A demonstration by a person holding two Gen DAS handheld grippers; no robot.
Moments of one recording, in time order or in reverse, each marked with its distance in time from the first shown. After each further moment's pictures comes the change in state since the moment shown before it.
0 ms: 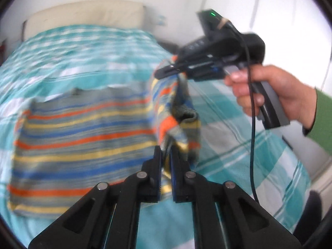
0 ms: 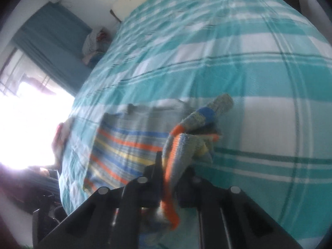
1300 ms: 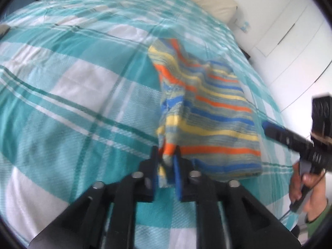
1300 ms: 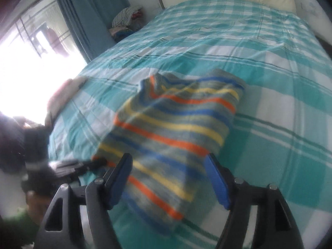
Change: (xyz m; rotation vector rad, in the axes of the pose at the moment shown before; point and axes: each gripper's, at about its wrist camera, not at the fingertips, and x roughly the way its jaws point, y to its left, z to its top) left arm -0.054 0.195 -0.049 -0.444 0.156 0.221; right arm 0.076 0.137 -0.116 -0.296 -0.020 -0.138
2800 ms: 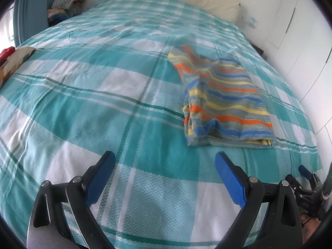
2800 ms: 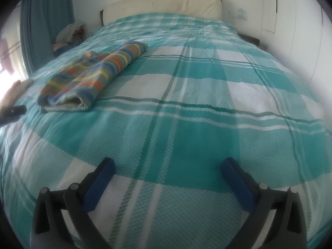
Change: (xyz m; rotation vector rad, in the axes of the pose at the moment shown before) left arm -0.043 -0.005 -0.040 0.089 -0.087 0.190; right arm -0.061 -0.017 -0.172 0.152 -0.155 -0.452
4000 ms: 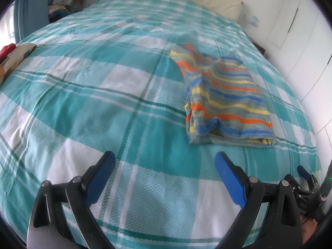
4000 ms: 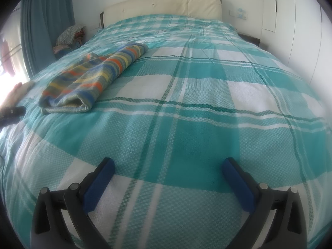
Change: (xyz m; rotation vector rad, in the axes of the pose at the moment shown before) left arm 0.002 0.003 0.001 -0.008 0.026 0.006; right arm -0.001 0.000 -0.002 0.007 -0.006 0.010
